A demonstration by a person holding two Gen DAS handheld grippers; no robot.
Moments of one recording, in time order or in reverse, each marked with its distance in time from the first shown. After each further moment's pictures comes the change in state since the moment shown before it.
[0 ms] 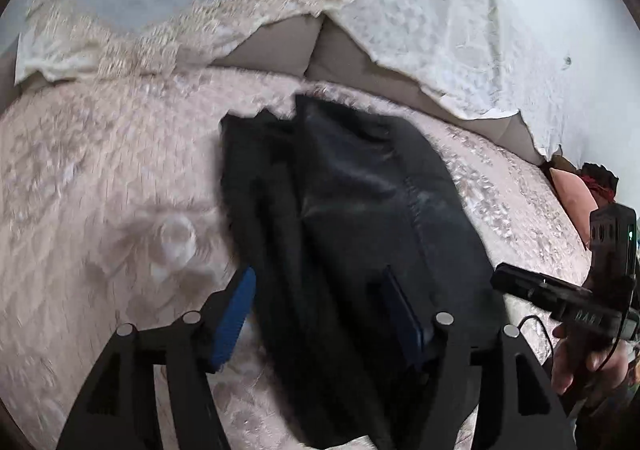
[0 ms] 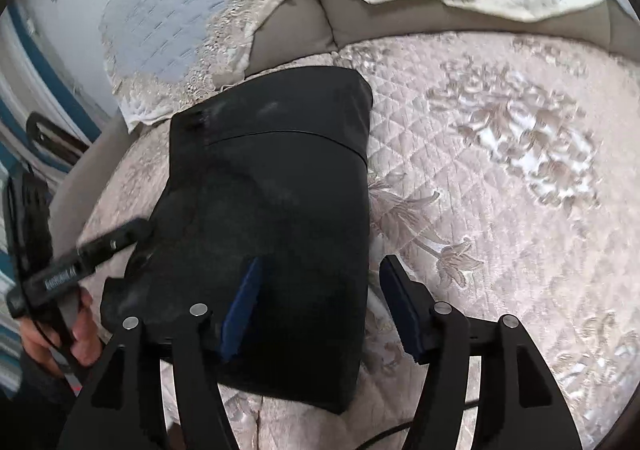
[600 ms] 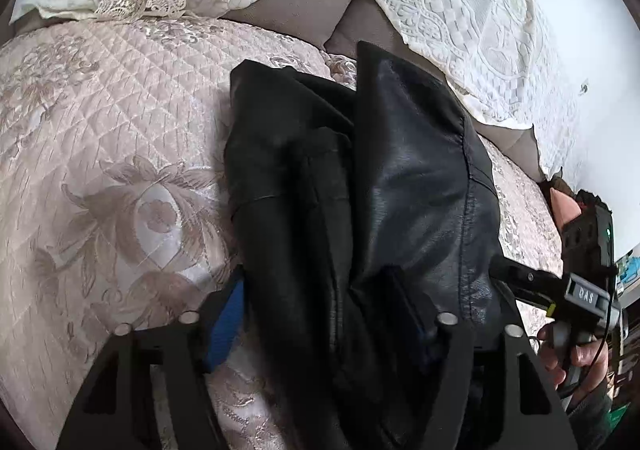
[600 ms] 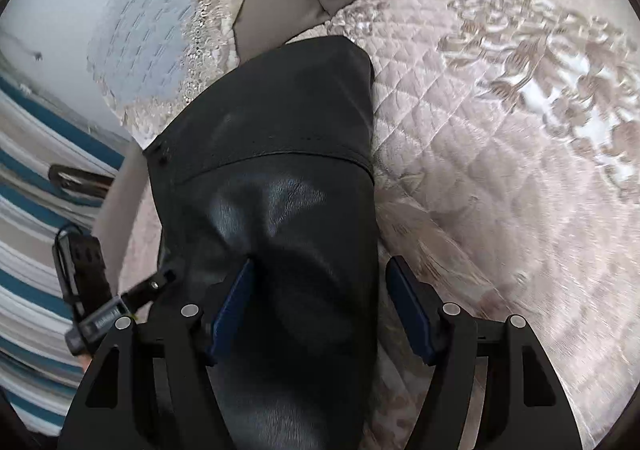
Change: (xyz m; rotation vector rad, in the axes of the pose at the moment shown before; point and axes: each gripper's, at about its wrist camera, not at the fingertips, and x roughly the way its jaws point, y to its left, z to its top) left arm 0.046 0.027 0.006 -0.107 0.070 -0.073; right arm 0.054 -0.036 0.032 0.169 0.113 0.208
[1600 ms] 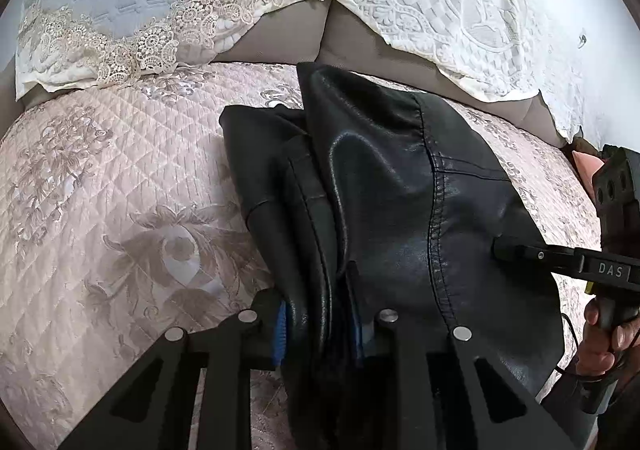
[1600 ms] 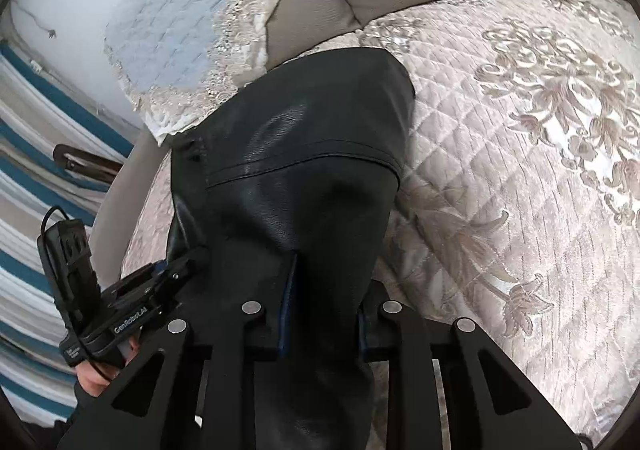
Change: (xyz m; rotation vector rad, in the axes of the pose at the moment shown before) left arm -0.023 -0.032 0.001 0.166 -0.044 0.150; right arm -0.015 0.045 -0.003 -0.095 -0.011 -0.025
